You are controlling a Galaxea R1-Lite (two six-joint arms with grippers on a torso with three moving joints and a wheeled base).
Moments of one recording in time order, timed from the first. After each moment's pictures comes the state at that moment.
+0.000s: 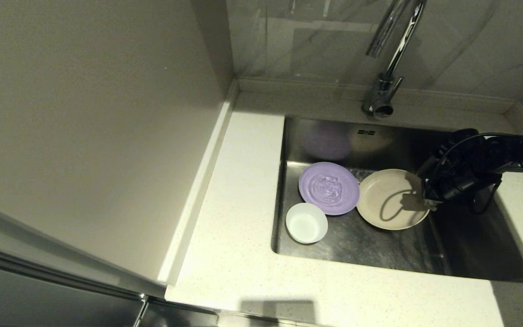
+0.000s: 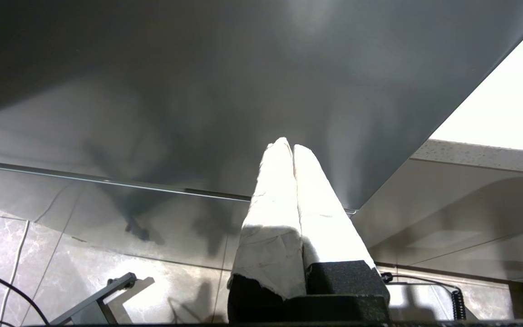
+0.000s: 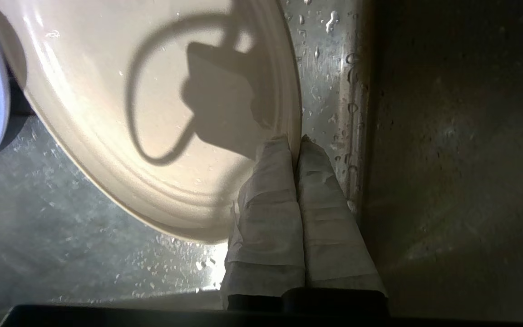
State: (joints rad) left arm 0.00 0.00 0.00 0.00 0.02 -0.02; right arm -0.16 2.27 -1.79 0.48 -0.04 0.14
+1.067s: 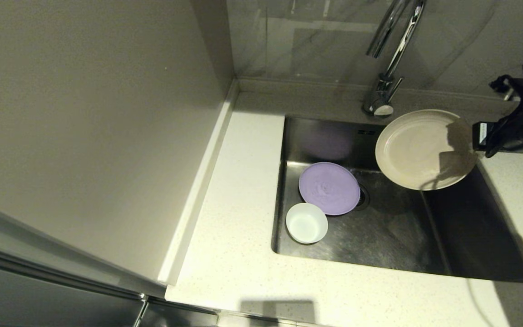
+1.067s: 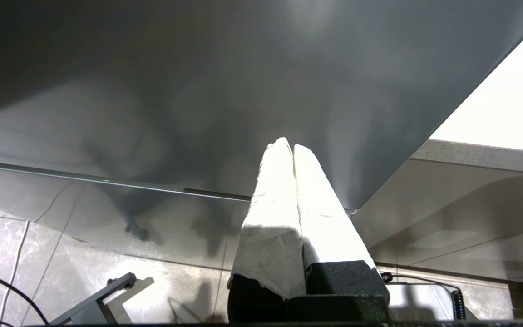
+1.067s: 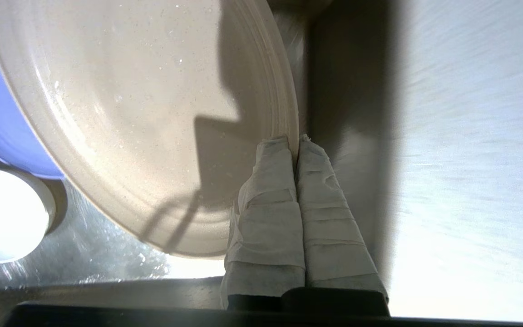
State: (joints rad) left arm 0.00 0.00 0.00 0.00 0.02 -0.02; right arm -0.17 1.84 -1.73 0.49 -0.07 0.03
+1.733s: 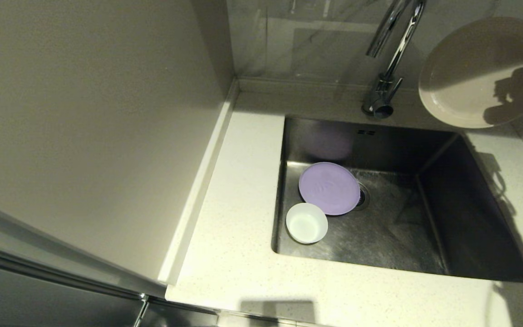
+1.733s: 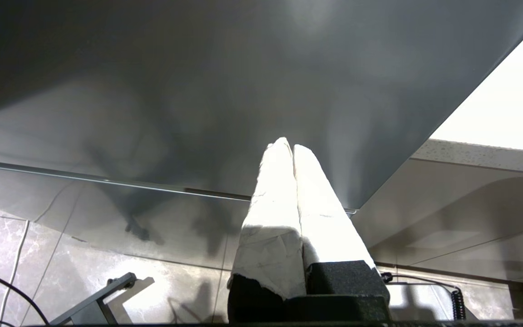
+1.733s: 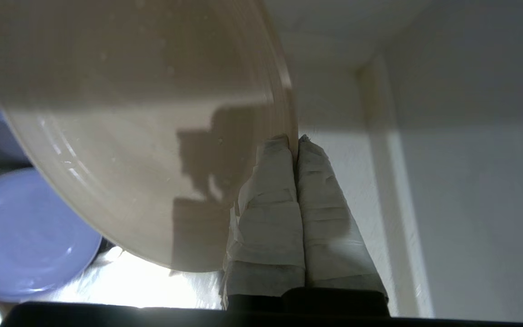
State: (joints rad) left arm 0.00 0.00 0.00 0.00 0.02 -0.02; right arm -0.20 1.62 -1.74 0.25 -0.18 -0.09
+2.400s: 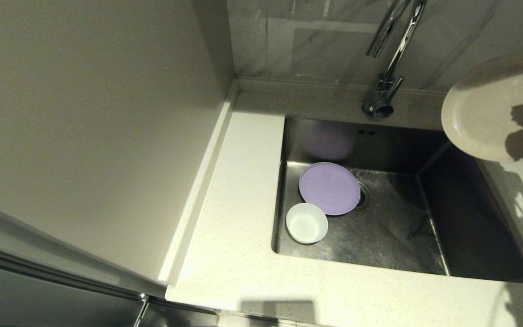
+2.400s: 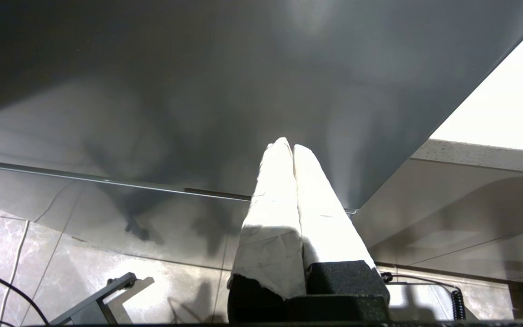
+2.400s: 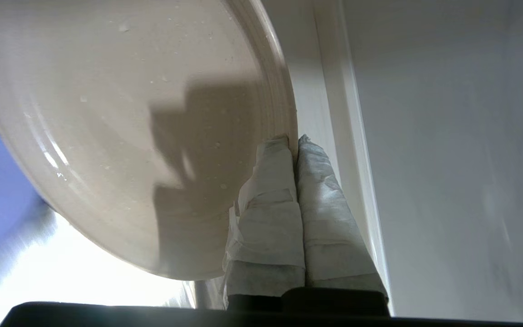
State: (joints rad) left arm 0.00 0.00 0.00 0.00 0.02 -0.02; right arm -0.32 1.52 -1.51 0.25 -0.18 -0.13
